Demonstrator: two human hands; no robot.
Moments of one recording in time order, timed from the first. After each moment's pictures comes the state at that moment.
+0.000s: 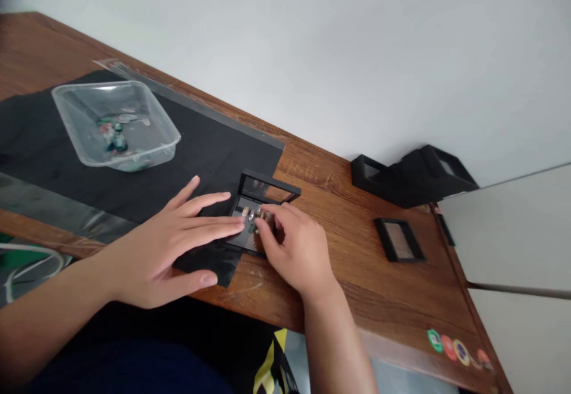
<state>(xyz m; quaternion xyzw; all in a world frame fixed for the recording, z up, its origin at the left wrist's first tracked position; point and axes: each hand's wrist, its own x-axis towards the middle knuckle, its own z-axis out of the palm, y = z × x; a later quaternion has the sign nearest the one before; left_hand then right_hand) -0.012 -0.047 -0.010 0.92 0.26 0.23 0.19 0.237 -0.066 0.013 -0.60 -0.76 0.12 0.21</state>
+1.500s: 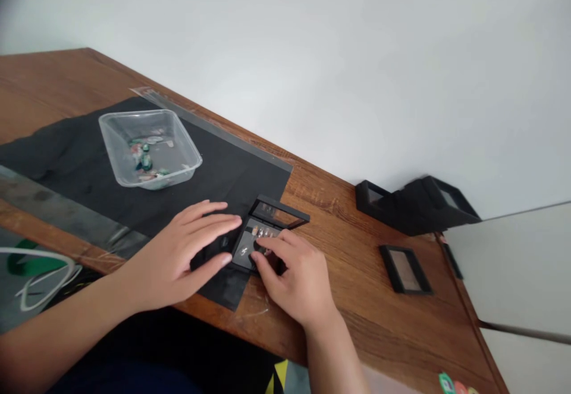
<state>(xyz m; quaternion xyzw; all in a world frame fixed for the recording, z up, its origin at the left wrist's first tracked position) -0.010 -0.043 -0.020 0.87 0.37 0.29 0.15 0.233 -0.070 0.011 -0.54 -0.79 0.15 0.24</state>
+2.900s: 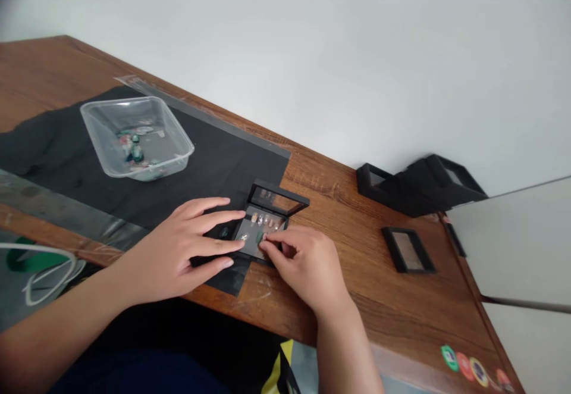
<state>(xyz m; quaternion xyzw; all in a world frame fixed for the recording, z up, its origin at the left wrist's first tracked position) -0.012 -0.044 -0.020 0.91 0.32 0.24 0.15 0.243 -0.074 0.011 -0.59 -0.75 0.19 0.21</state>
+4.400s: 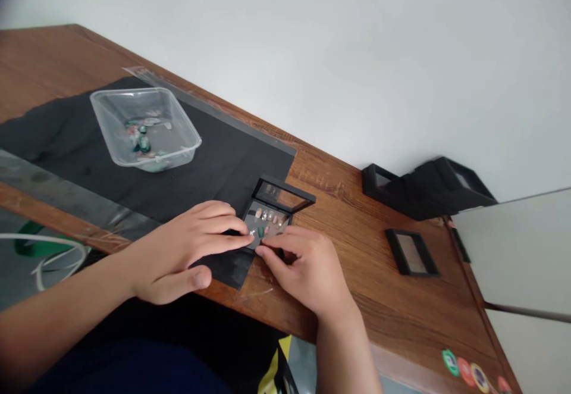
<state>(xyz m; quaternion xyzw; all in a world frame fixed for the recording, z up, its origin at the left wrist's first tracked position) -0.011 -0.042 -0.009 0.90 0.22 0.25 0.28 0.238 -0.077 0.015 -0.52 -0.79 0.23 0.23</state>
